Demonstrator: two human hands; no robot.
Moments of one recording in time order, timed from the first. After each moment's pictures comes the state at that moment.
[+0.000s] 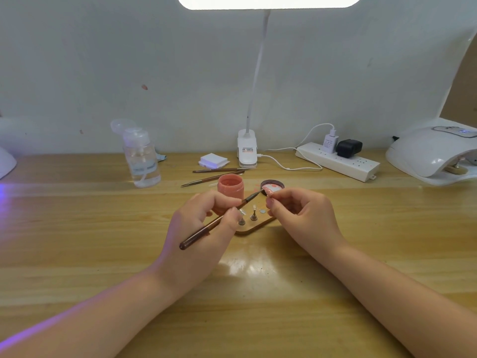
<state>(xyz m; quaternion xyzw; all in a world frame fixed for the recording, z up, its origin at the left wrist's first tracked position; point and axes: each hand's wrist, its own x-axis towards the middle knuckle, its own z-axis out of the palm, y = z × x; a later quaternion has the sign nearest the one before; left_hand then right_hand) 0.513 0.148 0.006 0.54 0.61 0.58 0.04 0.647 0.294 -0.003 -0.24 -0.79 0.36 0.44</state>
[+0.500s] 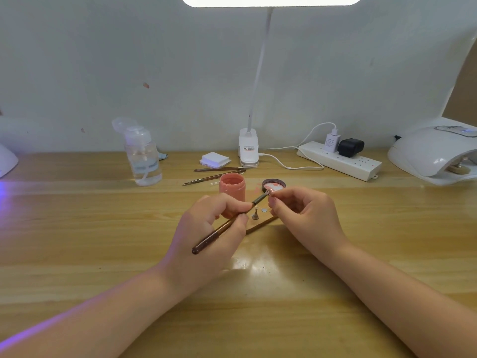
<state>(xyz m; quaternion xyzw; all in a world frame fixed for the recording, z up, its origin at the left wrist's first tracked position) 0.520 0.148 0.008 0.56 0.62 0.55 0.03 0.646 0.295 -0.004 -0.25 -0.78 0.37 0.44</state>
